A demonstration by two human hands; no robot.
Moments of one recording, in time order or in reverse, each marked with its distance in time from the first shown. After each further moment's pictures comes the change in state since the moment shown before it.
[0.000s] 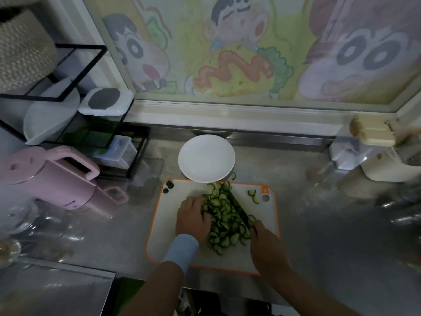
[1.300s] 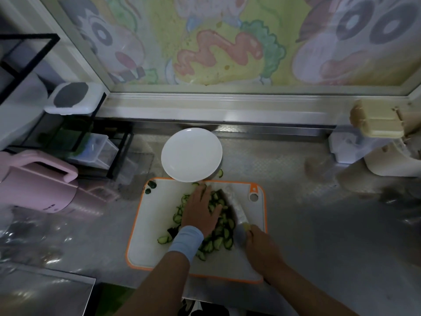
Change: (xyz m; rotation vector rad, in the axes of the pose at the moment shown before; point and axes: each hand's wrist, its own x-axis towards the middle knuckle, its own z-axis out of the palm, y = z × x) left_hand 0.035 0.048 0.057 0.149 -0.195 -0.024; right_hand 0.033 0.039 -0.012 0.164 -0.274 0.113
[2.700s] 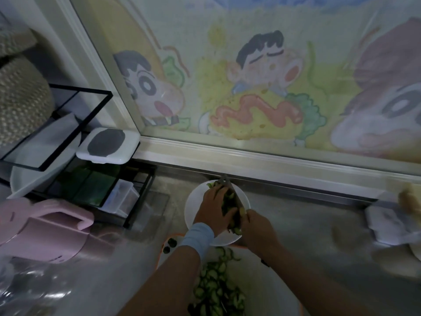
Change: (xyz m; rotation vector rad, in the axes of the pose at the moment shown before) left_hand 0.164 -0.035 -0.092 -0.305 0.071 0.088; right_hand 0.163 -0.174 -0.062 -0.030 0.033 -0.098
